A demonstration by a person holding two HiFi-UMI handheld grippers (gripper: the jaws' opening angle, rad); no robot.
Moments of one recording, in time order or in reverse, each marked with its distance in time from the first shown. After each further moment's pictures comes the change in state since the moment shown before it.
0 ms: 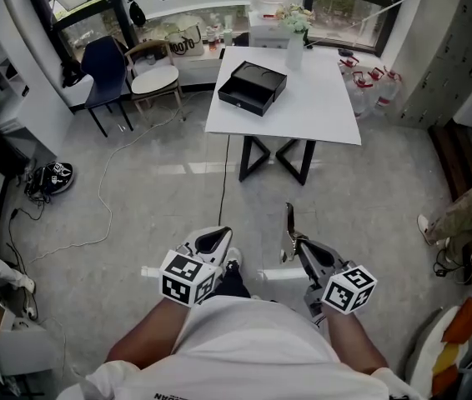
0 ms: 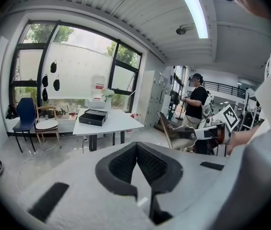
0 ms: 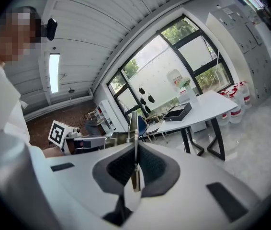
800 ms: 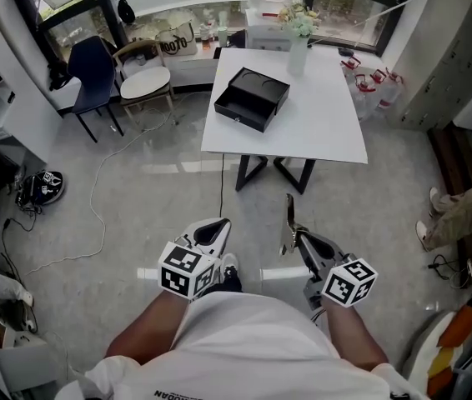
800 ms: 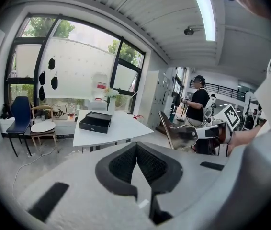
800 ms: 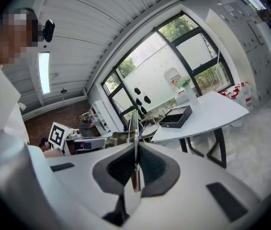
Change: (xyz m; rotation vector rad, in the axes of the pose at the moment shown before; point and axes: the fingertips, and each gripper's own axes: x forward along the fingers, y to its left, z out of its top) left arm 0.084 0.108 0.055 -0.018 -0.001 -0.022; right arm 0.114 -0.054 0.066 0.011 0.006 -0.037
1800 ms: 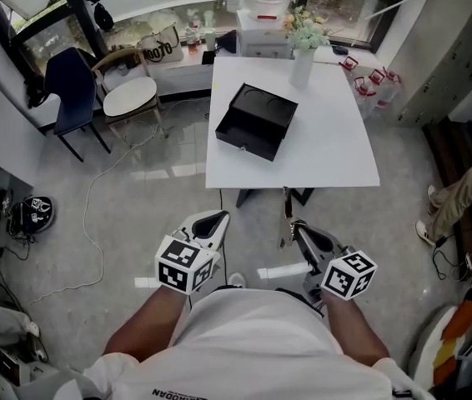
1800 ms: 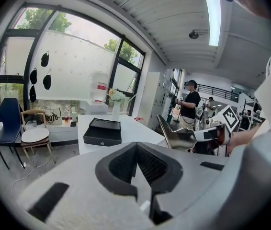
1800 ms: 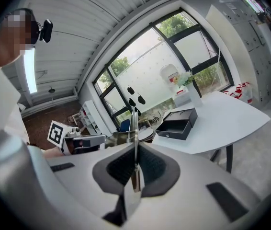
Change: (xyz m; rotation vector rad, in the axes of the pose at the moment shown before) left arm 0.086 0.153 0.074 0.016 -0.002 -0.080; right arm 0.162 -0.040 0.069 0.018 0.003 -0.070
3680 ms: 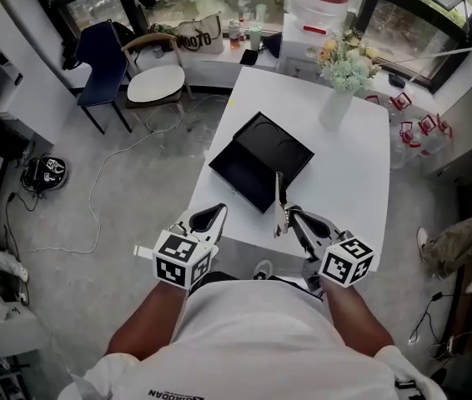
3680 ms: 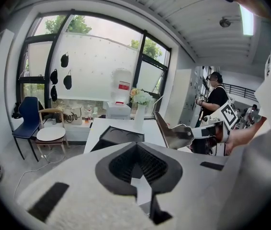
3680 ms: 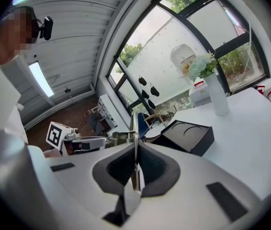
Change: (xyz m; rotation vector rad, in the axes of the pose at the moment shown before) left arm 0.183 0.089 0.080 -0.121 -0.011 0.312; right arm 0.166 -0.174 0.137 -0.058 0.166 0.300
